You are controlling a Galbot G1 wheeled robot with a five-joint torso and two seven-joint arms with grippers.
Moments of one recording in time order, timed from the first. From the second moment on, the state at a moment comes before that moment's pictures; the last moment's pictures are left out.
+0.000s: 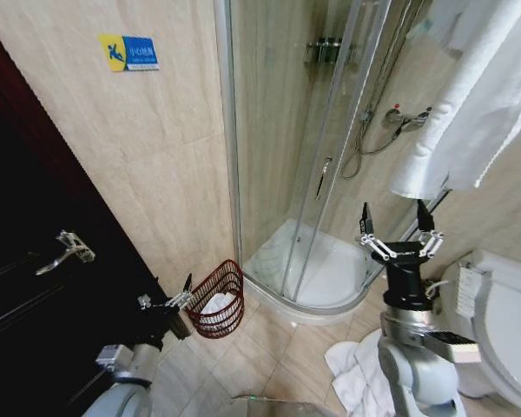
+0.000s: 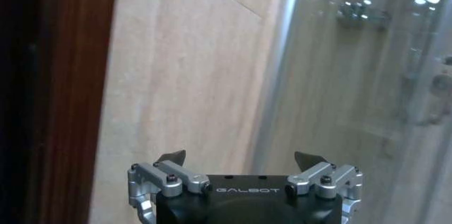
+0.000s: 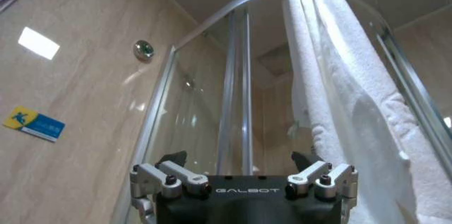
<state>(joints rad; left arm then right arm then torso) 1.91 -1.51 -0.73 -2.42 -0.37 0.08 0.11 -1.52 1.47 0.64 2.40 0.18 0.40 -0.10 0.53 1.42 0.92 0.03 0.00</state>
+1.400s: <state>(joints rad) 1.94 -1.54 -0.69 -2.44 -0.18 0.06 0.20 -1.50 1.48 0.63 2.41 0.19 0.37 -0.13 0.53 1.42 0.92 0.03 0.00</state>
